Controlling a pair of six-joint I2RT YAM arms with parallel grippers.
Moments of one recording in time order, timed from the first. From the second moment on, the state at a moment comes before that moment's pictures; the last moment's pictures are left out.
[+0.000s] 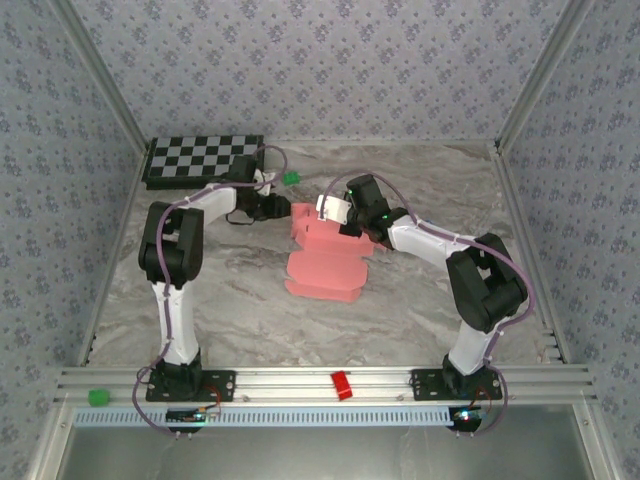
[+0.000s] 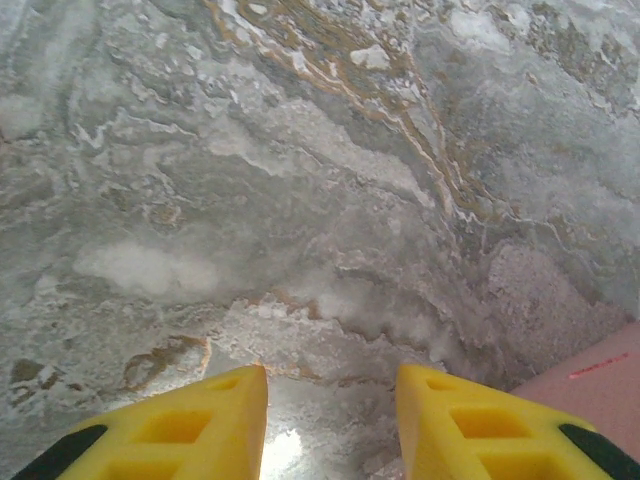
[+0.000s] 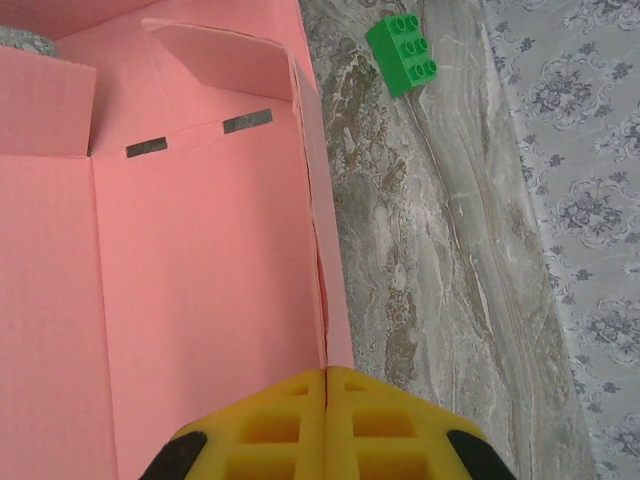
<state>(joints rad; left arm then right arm) -0.26 2.10 1.48 -0.43 0.54 -0.24 0.56 1.75 1.15 -0.09 0.01 -0.91</state>
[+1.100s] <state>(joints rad) -0.27 1.90 1.14 -0.15 0.75 -0.18 0.57 1.75 1.13 -0.06 0.03 -0.92</state>
